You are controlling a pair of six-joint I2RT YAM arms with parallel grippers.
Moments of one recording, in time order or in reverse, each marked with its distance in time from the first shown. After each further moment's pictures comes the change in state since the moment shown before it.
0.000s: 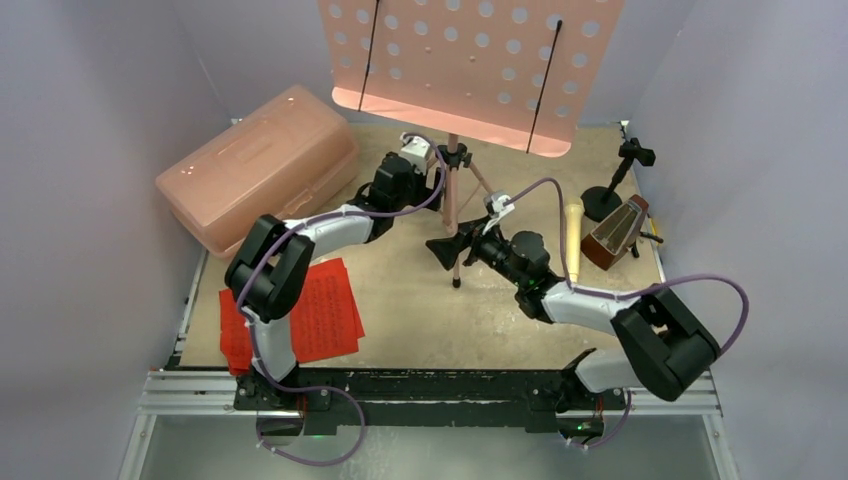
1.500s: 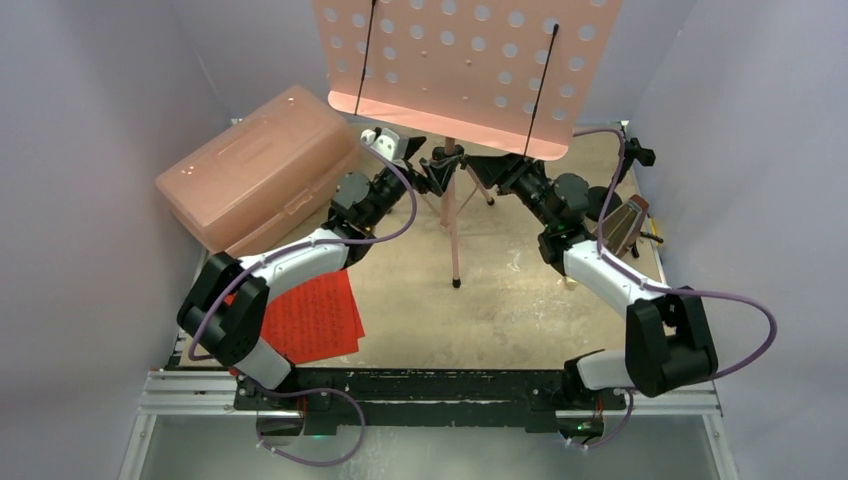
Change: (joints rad) left arm -0.052 -0.348 -0.256 0.568 0.165 -0.056; right arm -0.316 -0.031 0.324 -0.154 -0.126 0.385
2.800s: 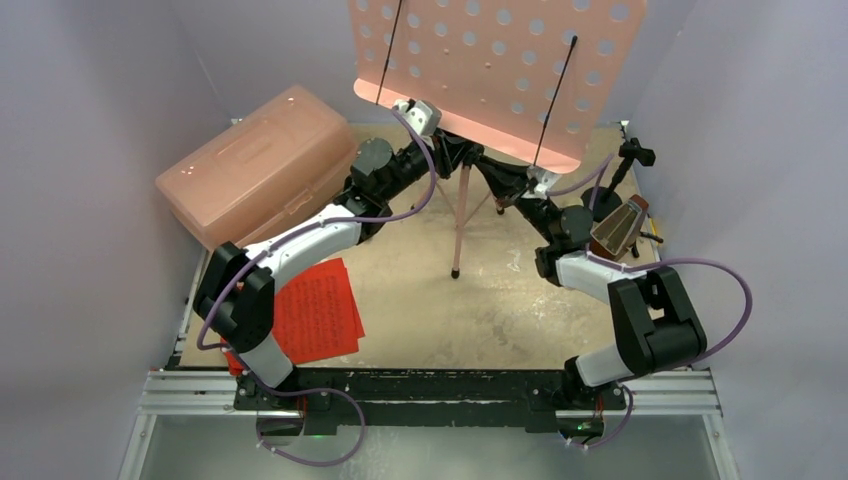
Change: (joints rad) left arm -0.027 0.109 0.303 -0.230 0.143 0.019; right arm -0.011 0.113 -0.143 0.581 -0.155 -0.694
